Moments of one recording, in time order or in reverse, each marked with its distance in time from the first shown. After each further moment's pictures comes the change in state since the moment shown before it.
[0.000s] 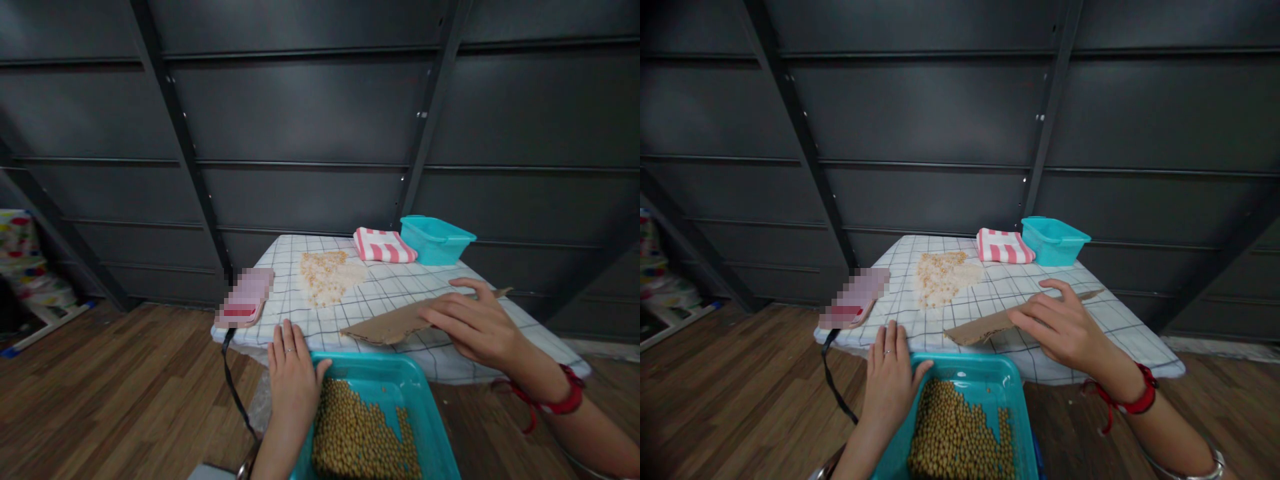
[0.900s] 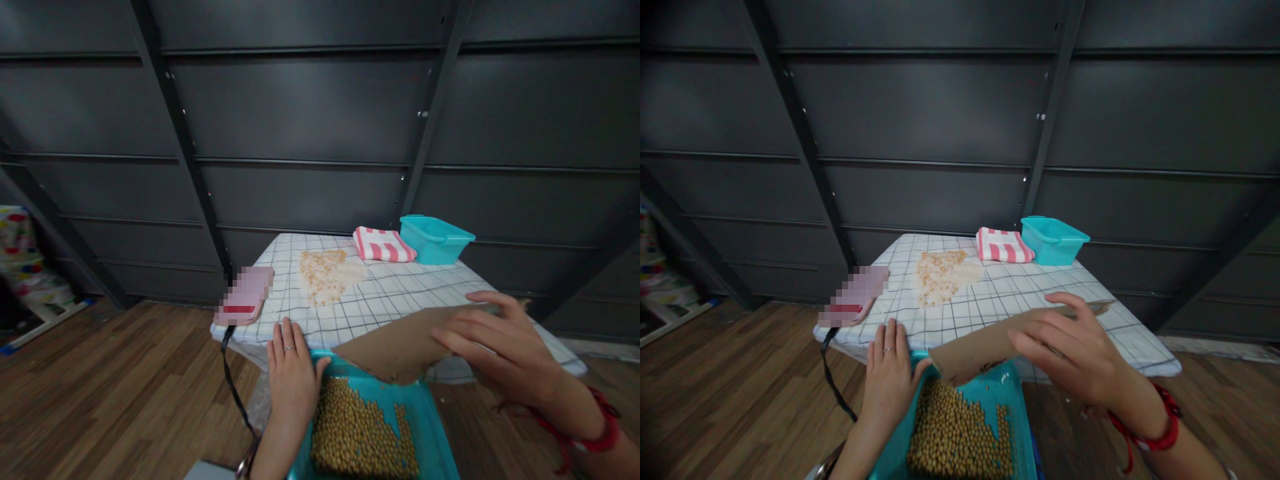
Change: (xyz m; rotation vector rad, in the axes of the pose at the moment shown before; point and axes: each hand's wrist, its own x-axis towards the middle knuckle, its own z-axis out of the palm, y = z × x) left_hand -0.002 0.001 -0.002 -0.015 -0.018 -0.021; right_hand 0.012 -0.025 -0.029 0.059 -0.024 0.069
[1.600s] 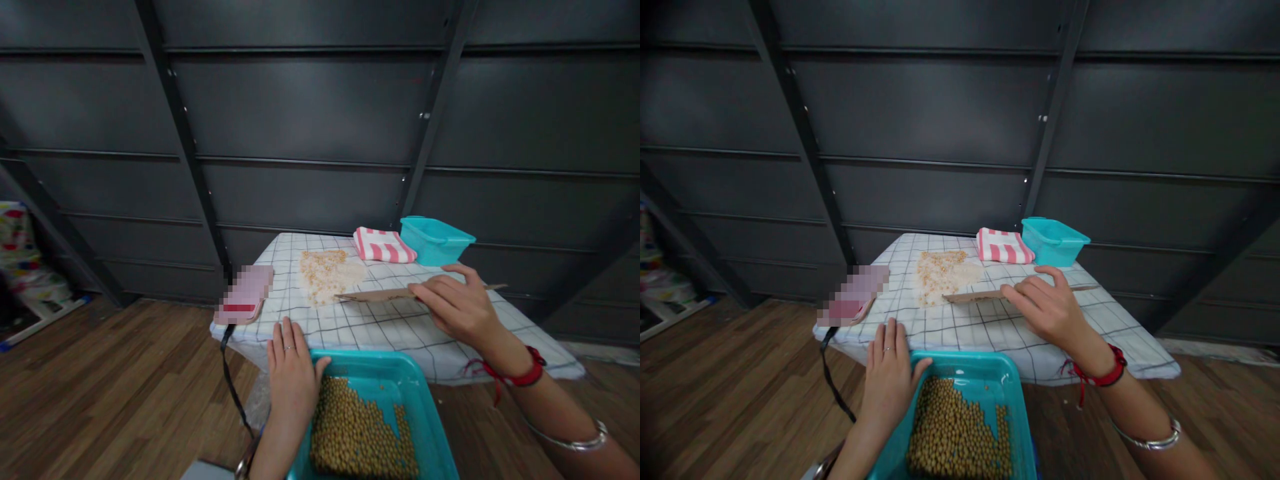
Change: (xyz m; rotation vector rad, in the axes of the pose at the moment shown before) left_hand -0.001 -0.004 0.001 -0.006 -0.025 0.000; right_hand 0.004 0.035 0.048 -0.276 0.074 -0.038
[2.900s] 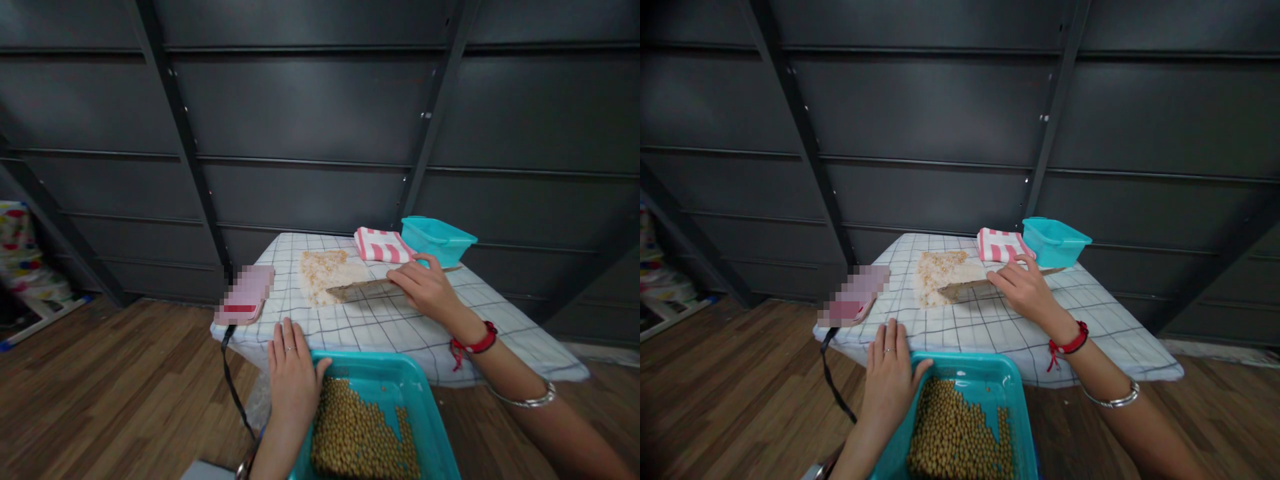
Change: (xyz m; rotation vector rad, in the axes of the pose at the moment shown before) left_hand 0.001 0.000 0.000 0.019 0.038 0.013; right_hand 0.012 0.007 0.045 0.012 -0.041 0.023
